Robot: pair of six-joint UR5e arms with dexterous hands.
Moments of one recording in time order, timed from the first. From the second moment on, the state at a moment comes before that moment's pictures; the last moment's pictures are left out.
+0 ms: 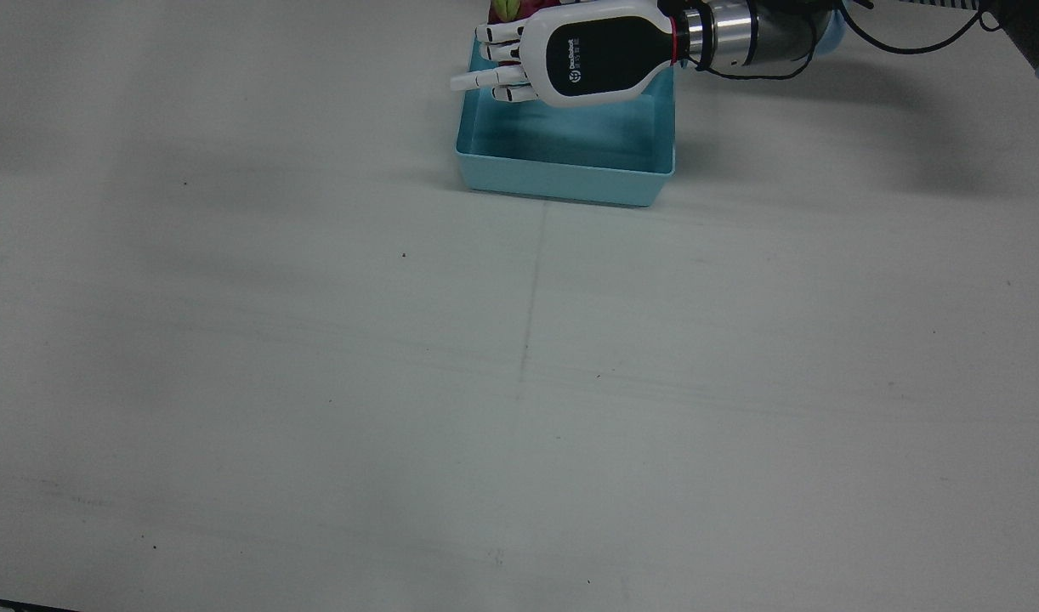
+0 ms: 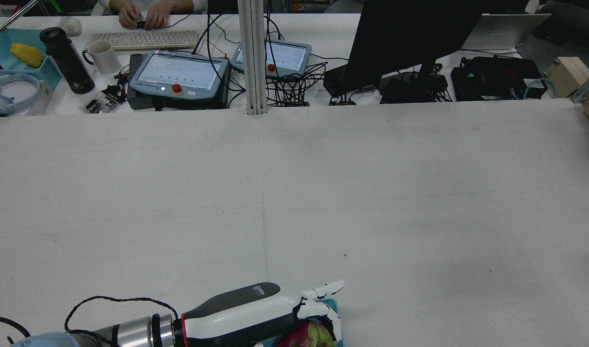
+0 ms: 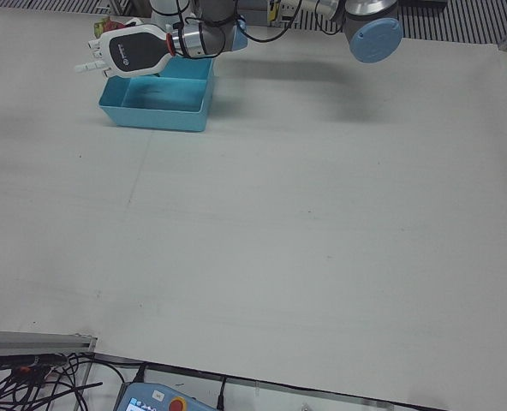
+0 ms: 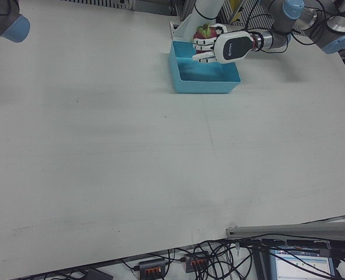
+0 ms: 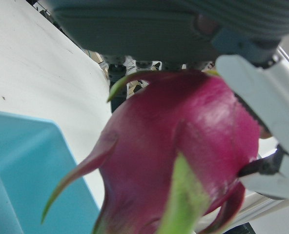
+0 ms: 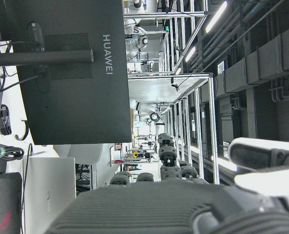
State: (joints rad) left arm -0.27 -2.07 -2.10 0.38 1.54 1.16; right arm 1.50 -1.55 1.55 -3.06 -1.49 0.07
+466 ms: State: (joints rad) left arm -0.27 -2.06 -2.11 0.37 1.54 1.16; right arm 1.50 -1.55 1.55 -3.06 -1.49 0.07
